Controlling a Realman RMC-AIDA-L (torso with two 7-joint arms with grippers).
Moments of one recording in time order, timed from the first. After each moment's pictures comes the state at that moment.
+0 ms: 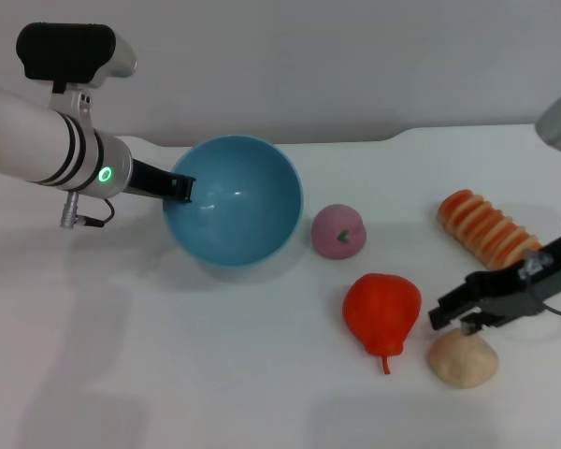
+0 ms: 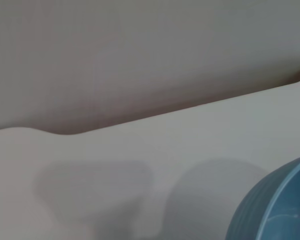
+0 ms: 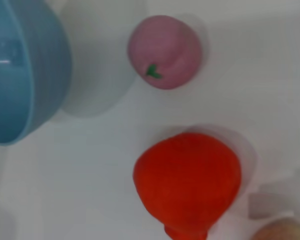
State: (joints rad) left arm -0.82 -2.06 -1.89 -0.69 2.54 -0.86 0.43; right arm 0.78 1.99 -0.88 -0.63 -2.55 -1.49 2.70
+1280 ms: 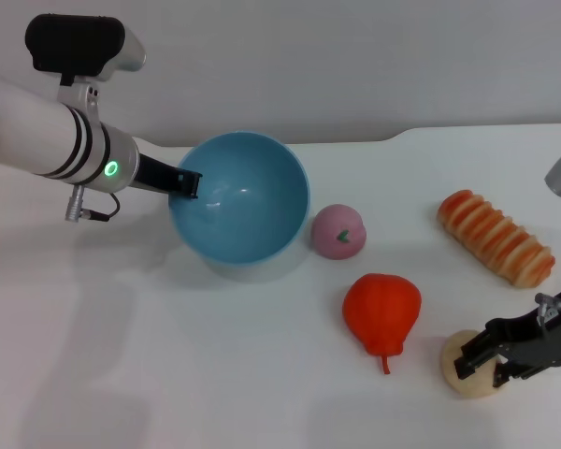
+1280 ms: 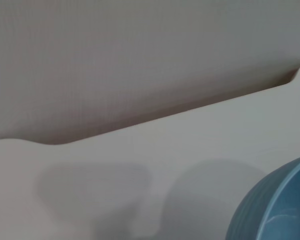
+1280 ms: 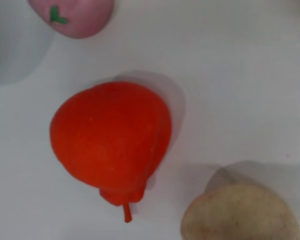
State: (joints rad) left arm -0.84 -2.06 -1.88 -0.70 2.53 -0.87 0.43; right arm 0.76 1.98 -0.89 -0.52 -2.62 -1.44 2.78
